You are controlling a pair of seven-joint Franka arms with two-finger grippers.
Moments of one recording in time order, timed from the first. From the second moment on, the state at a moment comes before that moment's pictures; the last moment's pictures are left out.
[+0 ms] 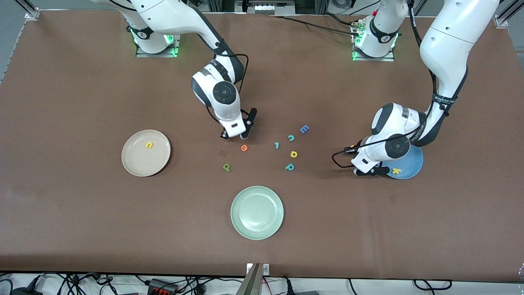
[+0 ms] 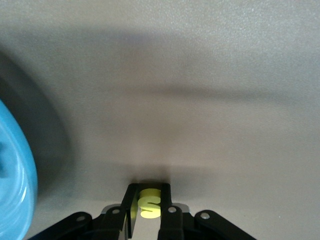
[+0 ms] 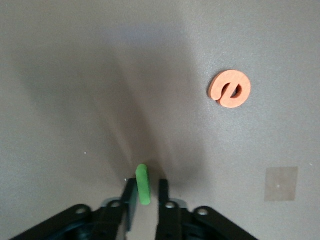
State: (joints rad) left arm 0.13 0.62 -0.38 -1.91 0.15 2.23 -0.44; right arm 0.71 0.60 0.01 -1.90 -0.05 2.40 -0.49
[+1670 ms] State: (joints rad) left arm 0.33 0.64 -0.39 -1.71 0.25 1.94 0.06; right arm 0.20 0.45 -0.01 -1.89 -0.06 2.09 -0.15
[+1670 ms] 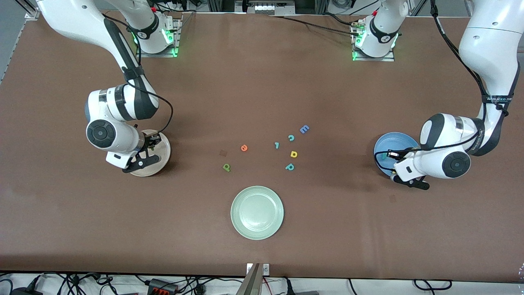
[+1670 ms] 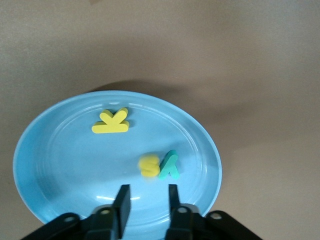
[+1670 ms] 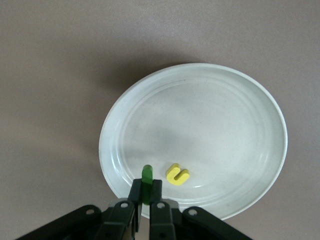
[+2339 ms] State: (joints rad) left arm 0.33 0.63 -0.46 -1.65 0.25 1.88 0.04; right arm 0.20 0.49 -0.01 -1.89 -0.03 2.13 -0.15
